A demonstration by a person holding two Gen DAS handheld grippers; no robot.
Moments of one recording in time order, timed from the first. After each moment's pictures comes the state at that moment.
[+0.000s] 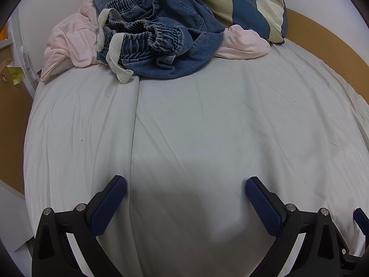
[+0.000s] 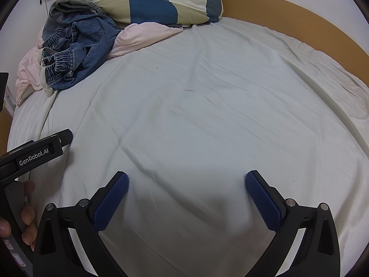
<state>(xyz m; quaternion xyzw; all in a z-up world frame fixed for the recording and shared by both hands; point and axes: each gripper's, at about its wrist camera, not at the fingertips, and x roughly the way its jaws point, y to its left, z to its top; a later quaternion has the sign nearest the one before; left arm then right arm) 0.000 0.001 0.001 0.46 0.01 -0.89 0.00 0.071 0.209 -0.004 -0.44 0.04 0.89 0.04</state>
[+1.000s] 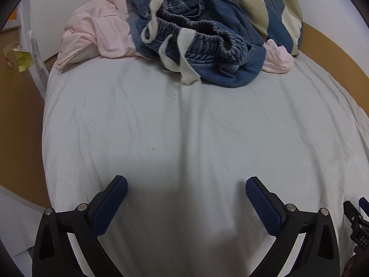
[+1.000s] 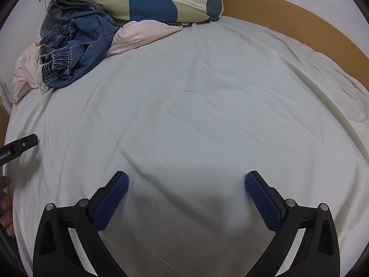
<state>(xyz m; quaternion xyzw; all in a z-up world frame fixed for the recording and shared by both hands) -0.002 -0.103 0.002 0.46 0.04 -0.89 0.00 0.062 0.207 -0.003 -0.45 0.03 0.89 0.04</state>
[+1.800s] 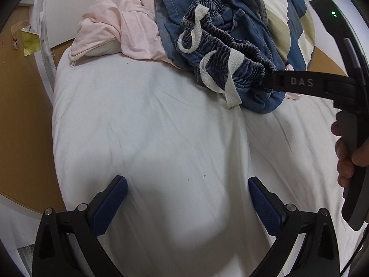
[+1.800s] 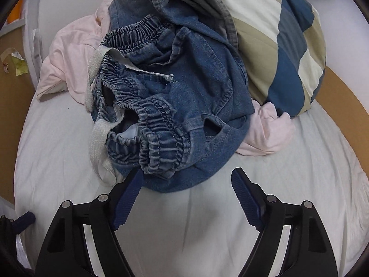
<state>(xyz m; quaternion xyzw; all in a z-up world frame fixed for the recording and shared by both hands) -0.015 -0.156 0.004 0.44 0.09 -0.89 0.00 -0.135 -0.018 0.058 -0.41 -0.14 0.90 -0.11</state>
